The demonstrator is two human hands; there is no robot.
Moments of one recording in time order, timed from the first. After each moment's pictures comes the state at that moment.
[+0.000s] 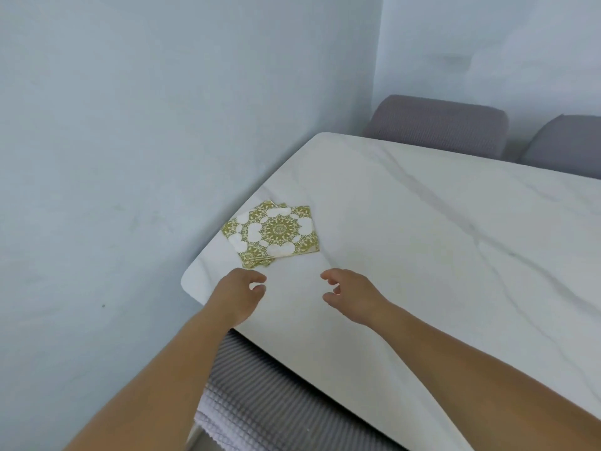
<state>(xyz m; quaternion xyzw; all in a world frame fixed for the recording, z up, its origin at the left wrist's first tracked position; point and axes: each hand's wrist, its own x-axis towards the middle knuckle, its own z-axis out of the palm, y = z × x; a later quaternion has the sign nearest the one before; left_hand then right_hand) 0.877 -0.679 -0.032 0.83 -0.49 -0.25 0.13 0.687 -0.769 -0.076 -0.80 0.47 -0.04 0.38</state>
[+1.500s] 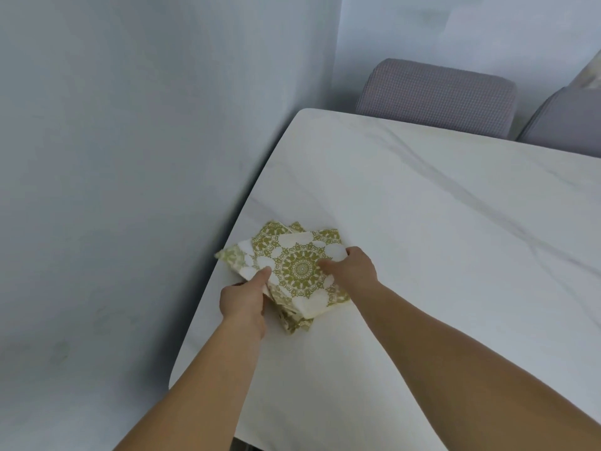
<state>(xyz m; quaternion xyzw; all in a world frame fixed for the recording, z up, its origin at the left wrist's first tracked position) 1.007 -0.846 -0.123 0.68 0.00 -0.54 0.50 0.854 -0.910 -0.126 -0.49 0.74 -0.15 0.43</state>
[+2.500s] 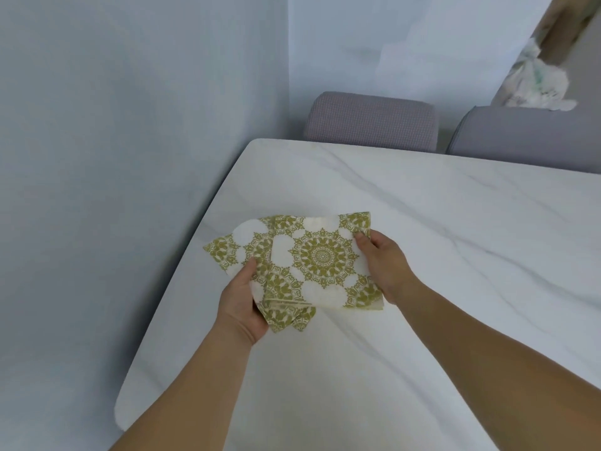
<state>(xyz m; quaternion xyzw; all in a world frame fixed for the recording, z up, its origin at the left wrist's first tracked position) 0.922 -0.842 -0.066 0.43 -0.03 -0.74 0.53 0.720 -0.892 -0.062 -0.45 0.64 -0.39 0.49</state>
